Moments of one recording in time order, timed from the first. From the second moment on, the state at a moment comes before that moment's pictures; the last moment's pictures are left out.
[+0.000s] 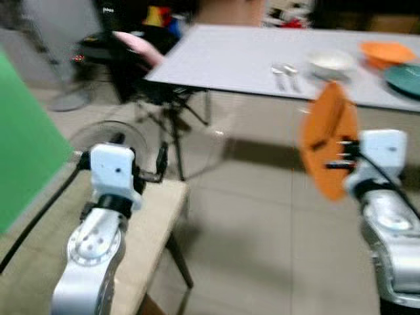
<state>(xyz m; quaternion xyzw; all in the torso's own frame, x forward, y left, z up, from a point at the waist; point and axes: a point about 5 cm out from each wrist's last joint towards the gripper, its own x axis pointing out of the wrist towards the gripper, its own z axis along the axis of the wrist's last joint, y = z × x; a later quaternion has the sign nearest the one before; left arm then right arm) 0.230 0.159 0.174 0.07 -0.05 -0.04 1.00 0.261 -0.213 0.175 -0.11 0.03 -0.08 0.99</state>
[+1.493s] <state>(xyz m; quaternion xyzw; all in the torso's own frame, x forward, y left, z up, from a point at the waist) 0.229 0.169 0.161 0.06 -0.03 -0.02 1.00 0.285 -0.143 0.184 0.15 0.05 0.13 0.98</state>
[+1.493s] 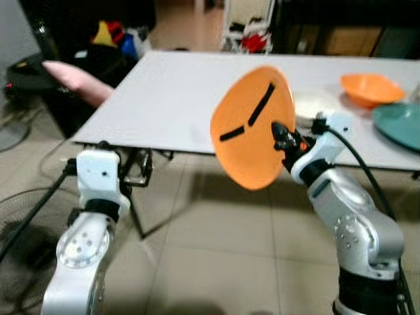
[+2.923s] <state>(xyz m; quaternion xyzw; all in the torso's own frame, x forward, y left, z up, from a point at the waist) 0.206 0.139 0.152 0.04 0.05 -0.28 0.96 0.321 -0.135 0.135 0.42 0.26 0.04 0.87</state>
